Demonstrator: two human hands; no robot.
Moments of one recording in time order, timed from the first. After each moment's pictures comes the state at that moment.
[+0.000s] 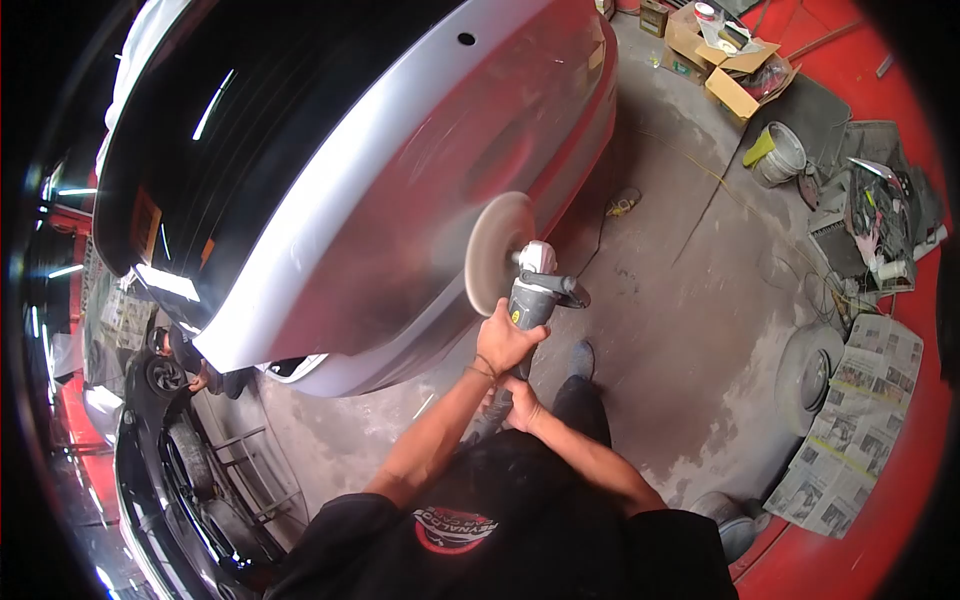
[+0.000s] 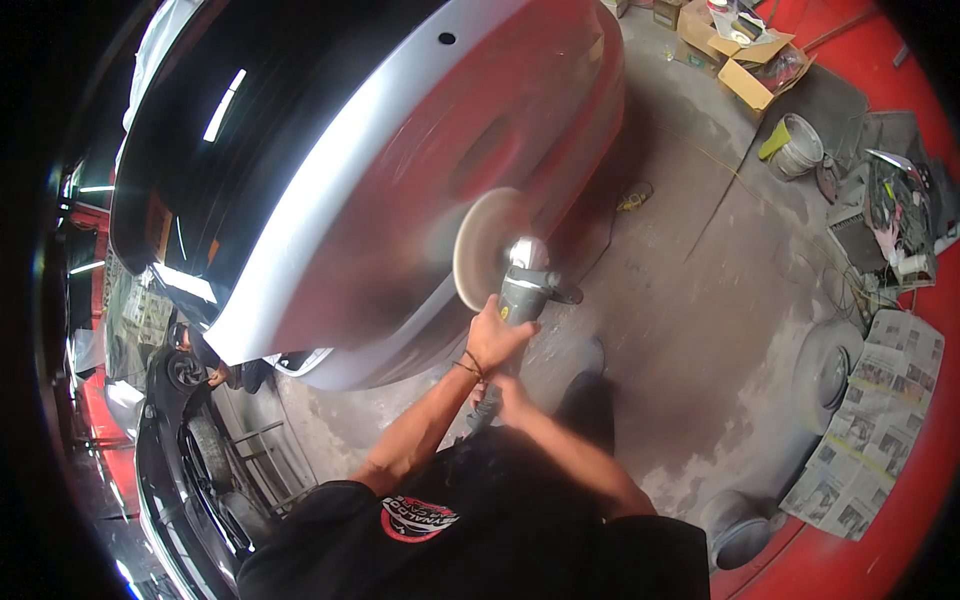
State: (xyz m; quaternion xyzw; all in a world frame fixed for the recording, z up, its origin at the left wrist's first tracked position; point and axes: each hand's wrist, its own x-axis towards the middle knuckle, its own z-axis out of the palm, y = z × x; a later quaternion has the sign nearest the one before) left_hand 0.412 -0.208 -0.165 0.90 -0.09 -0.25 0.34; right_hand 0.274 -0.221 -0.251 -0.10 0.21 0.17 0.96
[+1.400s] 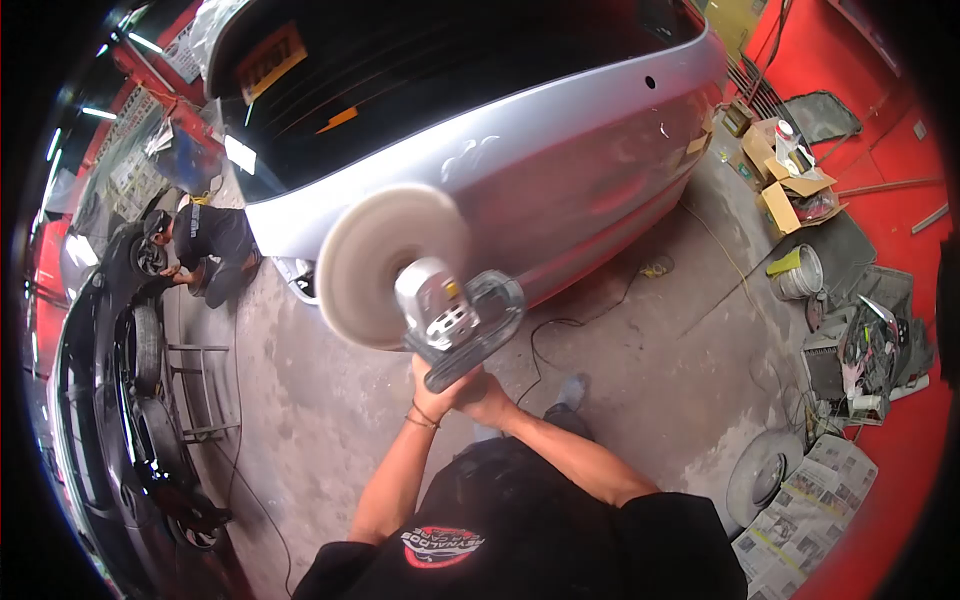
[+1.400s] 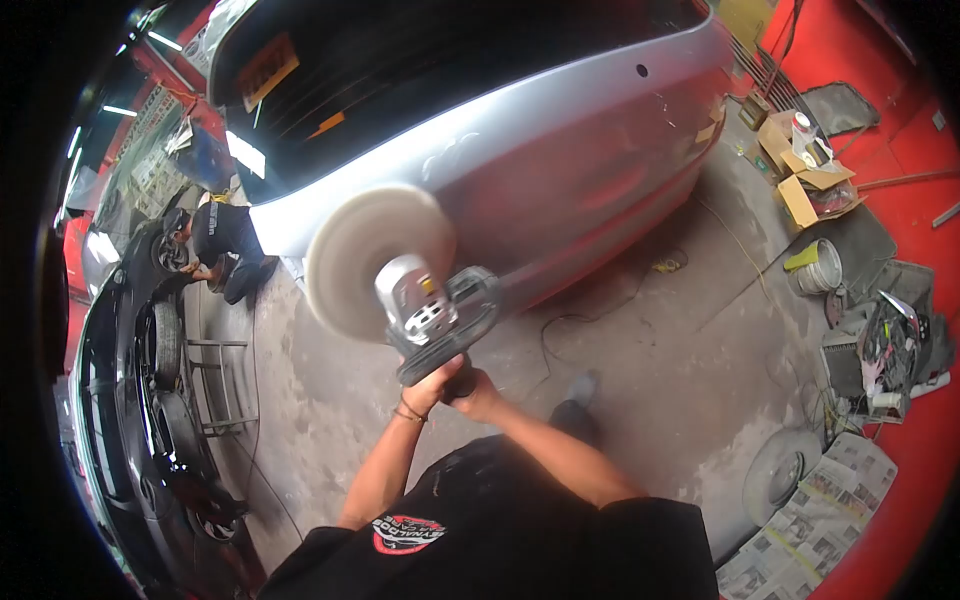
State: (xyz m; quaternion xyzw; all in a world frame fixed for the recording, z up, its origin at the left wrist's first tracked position) left_hand 0.325 0.045 -0.118 0.72 0.00 -0.04 0.69; right_hand 0.294 -0.090 -0.237 -0.71 -0.16 0.11 0.68
